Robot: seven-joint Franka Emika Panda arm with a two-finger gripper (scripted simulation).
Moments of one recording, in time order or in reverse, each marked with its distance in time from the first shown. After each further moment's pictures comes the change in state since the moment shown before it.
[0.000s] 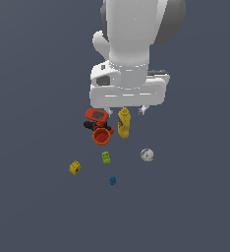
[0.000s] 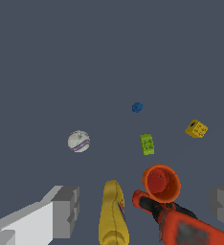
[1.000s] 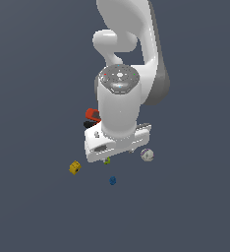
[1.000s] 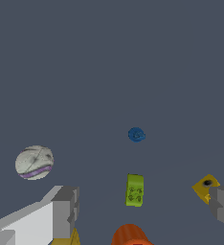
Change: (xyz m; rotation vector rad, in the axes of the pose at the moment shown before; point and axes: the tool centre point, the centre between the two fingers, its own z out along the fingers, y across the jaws) arm 0.072 0.032 0.124 -0.011 -0.040 -0.283
